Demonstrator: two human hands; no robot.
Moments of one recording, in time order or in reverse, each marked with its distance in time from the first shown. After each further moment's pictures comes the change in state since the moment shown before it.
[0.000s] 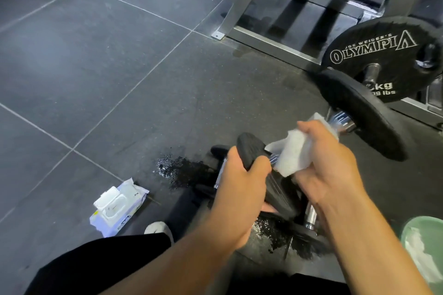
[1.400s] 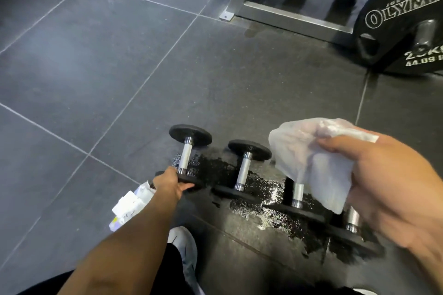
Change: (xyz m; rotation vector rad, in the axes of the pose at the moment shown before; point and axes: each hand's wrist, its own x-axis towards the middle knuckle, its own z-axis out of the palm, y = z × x) left_hand 0.242 -0.128 -0.244 -0.193 0.764 -0.310; right_hand 0.029 0.011 -0.024 -0.424 -0.252 0.058
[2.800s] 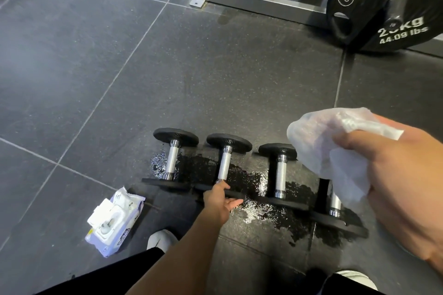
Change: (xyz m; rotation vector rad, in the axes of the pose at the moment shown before) left_hand -0.061 -0.149 0.087 0.160 -0.325 -0.269; right_hand -0.007 0.002 -0.040 -0.185 0.187 -0.162
